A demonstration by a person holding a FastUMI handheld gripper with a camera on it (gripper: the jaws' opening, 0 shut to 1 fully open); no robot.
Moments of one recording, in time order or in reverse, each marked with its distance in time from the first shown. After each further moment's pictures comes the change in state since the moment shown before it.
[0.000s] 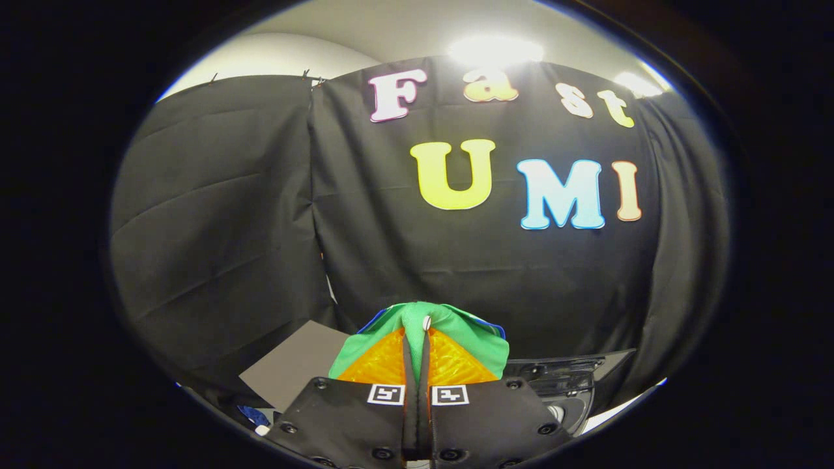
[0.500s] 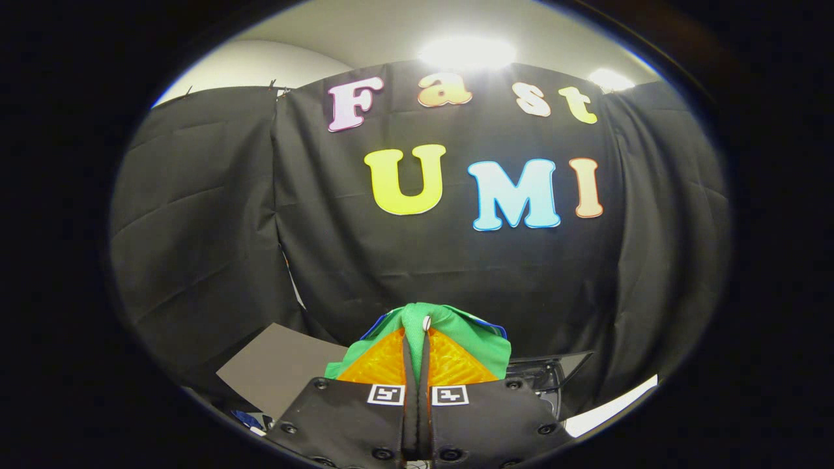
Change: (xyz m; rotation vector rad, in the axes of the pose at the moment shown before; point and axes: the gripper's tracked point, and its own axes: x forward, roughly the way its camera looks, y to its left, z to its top) arm -0.028 -0.093 0.003 0.043 -0.013 -0.117
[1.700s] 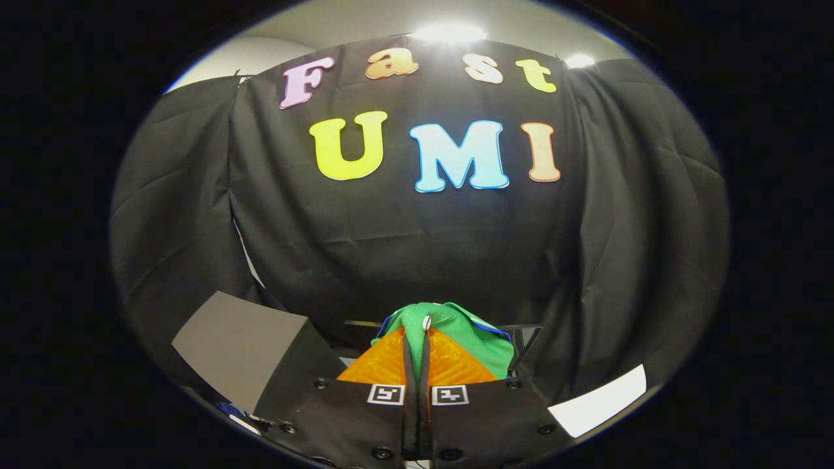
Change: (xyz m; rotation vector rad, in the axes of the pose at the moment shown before) arm 0.013 -0.137 -0.096 0.022 0.128 -0.120
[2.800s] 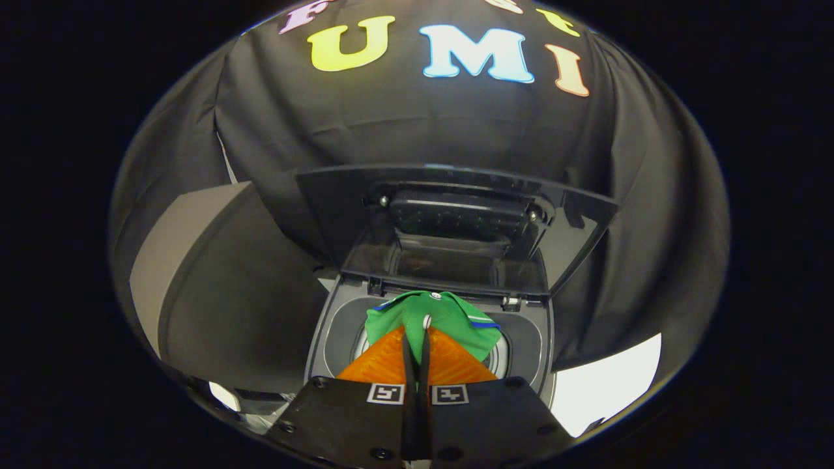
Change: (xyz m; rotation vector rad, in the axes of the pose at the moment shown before) arm 0.098 0.005 -0.203 -0.067 0.387 0.015
